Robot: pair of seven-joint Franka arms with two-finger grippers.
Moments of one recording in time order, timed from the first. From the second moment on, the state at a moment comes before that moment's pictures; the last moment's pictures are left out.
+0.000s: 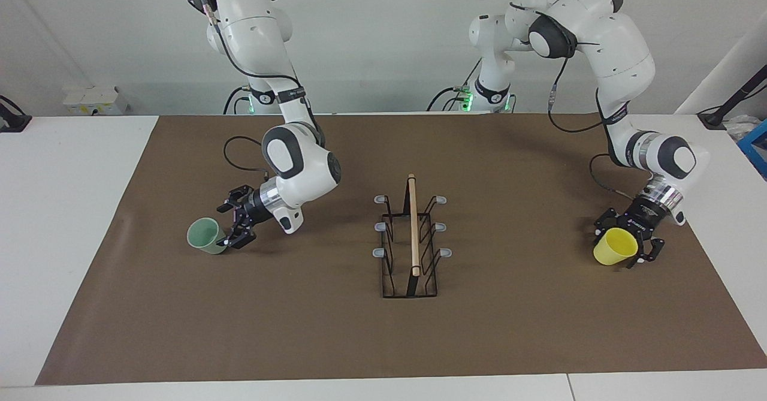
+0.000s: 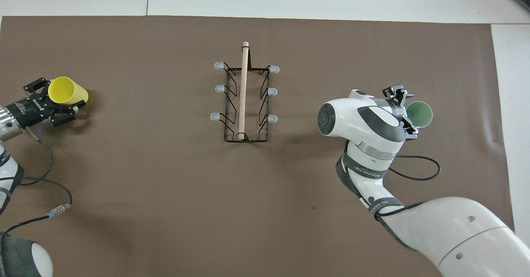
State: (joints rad) left arm -0.14 0.68 0.67 -1.83 -1.69 1.79 -0.77; right arm 0.32 0.43 0.00 -1.90 -1.10 1.80 -0.85
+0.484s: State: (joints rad) left arm -0.14 0.68 0.66 -1.83 -1.69 1.78 -0.73; right arm 0.32 0.44 0.00 -1.90 -1.10 1.83 -0.84
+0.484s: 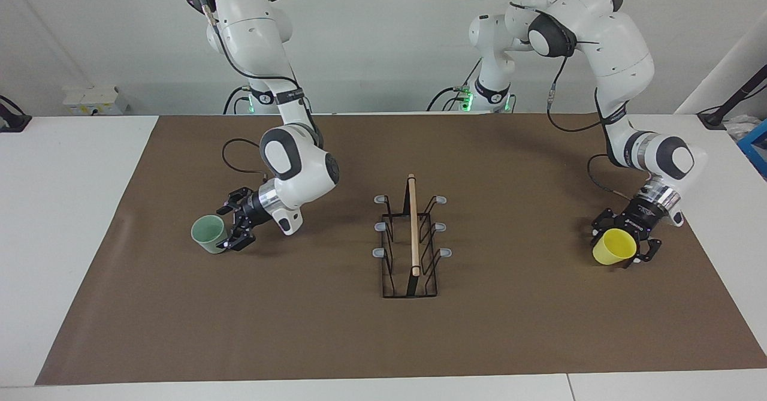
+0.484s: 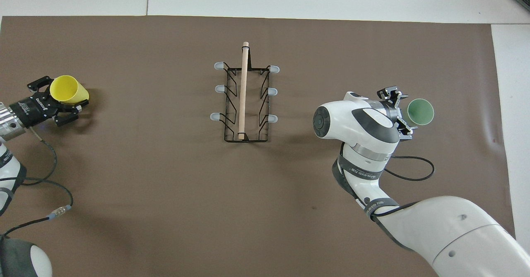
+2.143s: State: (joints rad) left arm -0.16 0.44 0.66 -1.74 -1.41 1.79 -0.72; right arm 0.22 0.45 0.00 -2.05 -1.30 2.02 -0.63
